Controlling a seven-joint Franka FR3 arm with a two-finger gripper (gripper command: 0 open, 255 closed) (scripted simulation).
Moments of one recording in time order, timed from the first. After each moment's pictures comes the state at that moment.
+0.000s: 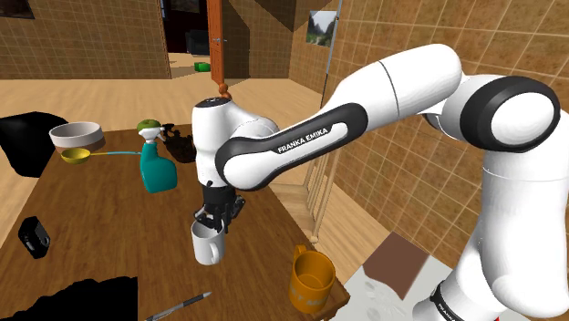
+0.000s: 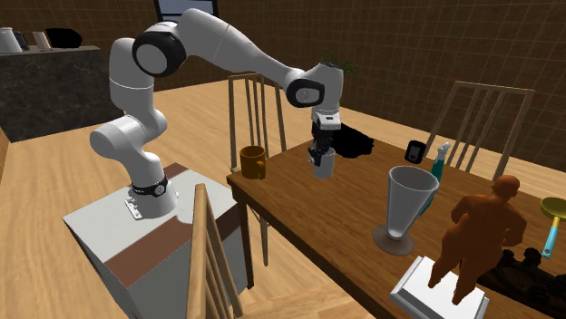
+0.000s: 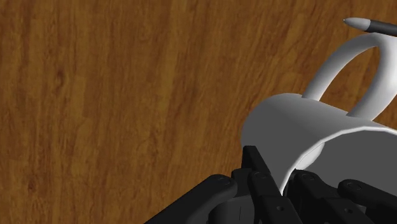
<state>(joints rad) 0.26 0.40 0.42 -1.74 -0.15 2.07 0.81</state>
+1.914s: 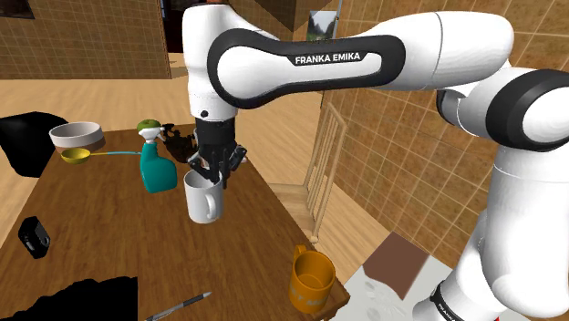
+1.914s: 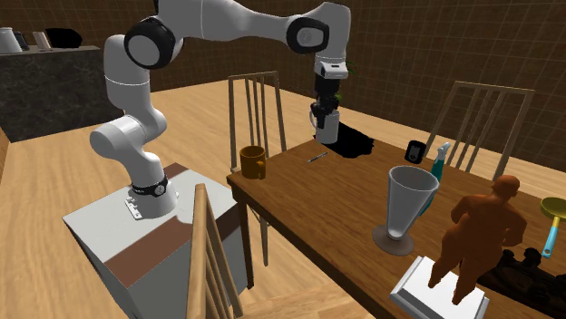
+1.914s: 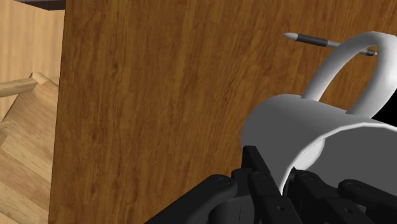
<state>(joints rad) 0.26 0.31 0.44 -1.46 -0.11 1.72 0.78</state>
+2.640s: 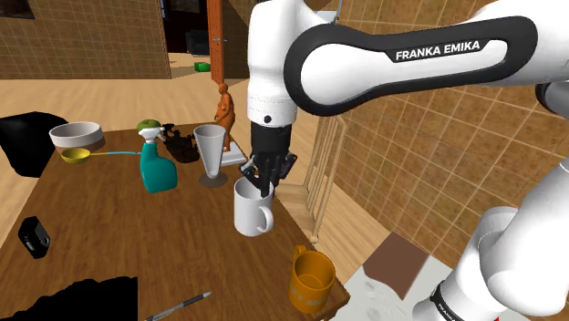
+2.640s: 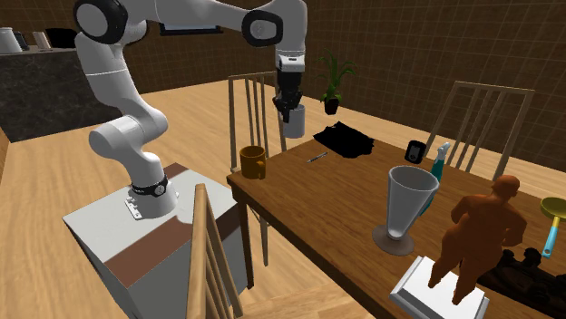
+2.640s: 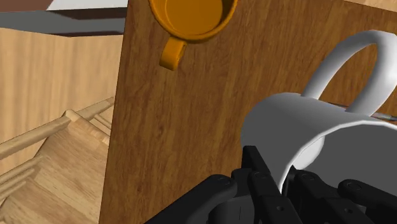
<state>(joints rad) 0.20 -0.11 0.43 -1.92 0.07 1.79 0.69</state>
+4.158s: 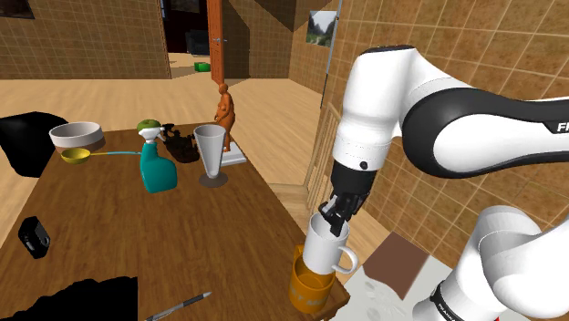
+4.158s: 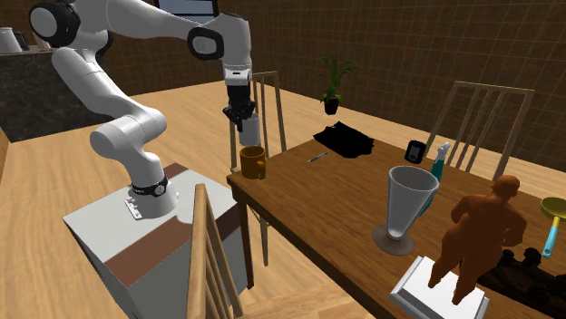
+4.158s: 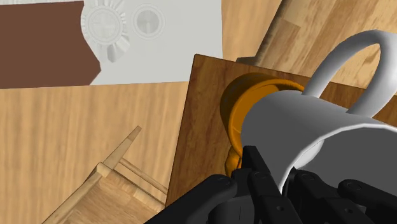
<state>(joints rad) 0.27 -0.63 0.37 -2.47 0.25 1.83 0.58</state>
